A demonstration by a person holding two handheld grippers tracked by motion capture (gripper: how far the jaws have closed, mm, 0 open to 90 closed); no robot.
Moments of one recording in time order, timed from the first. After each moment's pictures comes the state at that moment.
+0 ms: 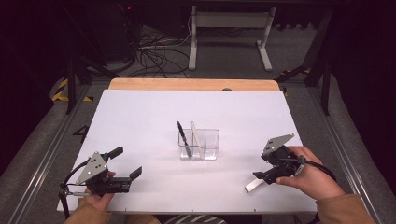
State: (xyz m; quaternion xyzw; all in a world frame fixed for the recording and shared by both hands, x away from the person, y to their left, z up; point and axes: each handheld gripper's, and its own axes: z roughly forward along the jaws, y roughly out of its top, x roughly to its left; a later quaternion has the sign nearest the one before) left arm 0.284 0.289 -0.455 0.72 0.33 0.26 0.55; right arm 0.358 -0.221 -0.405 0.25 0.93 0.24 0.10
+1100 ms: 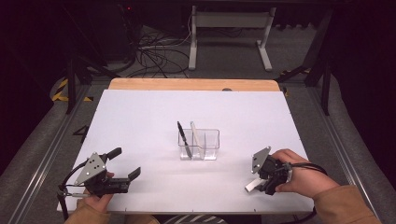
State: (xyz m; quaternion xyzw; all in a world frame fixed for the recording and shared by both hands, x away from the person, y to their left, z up) left arm 0.282 0.291 -0.456 0.72 0.34 0.26 0.55; right arm 0.357 -0.200 -0.427 0.05 0.99 0.12 0.08
